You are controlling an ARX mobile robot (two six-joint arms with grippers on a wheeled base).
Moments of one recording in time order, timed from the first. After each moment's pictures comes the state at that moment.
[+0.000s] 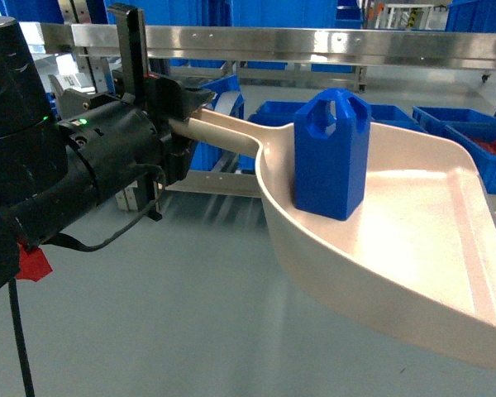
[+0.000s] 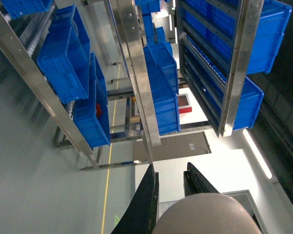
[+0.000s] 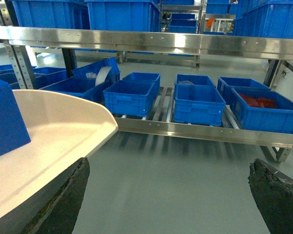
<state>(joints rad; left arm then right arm) -0.34 1.98 0.78 1.28 0.13 -1.43 0.00 0.57 0.05 0.52 0.00 -0.01</state>
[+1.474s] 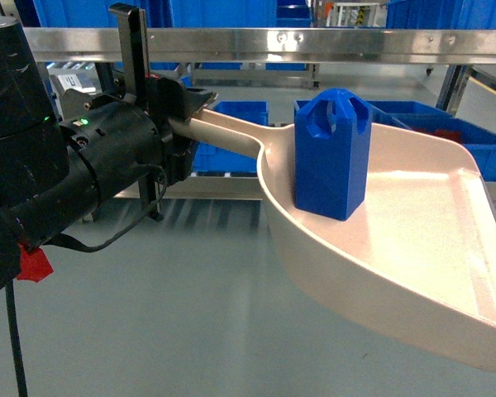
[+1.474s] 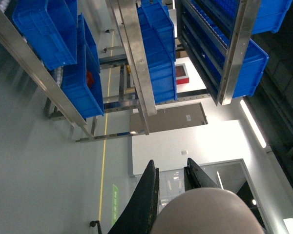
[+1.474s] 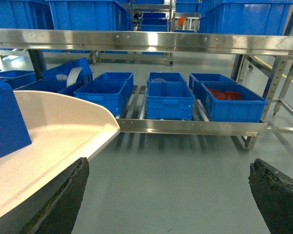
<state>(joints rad) -0.34 1.98 0.78 1.28 0.13 -1.43 0.00 0.57 0.05 0.52 0.00 -0.01</state>
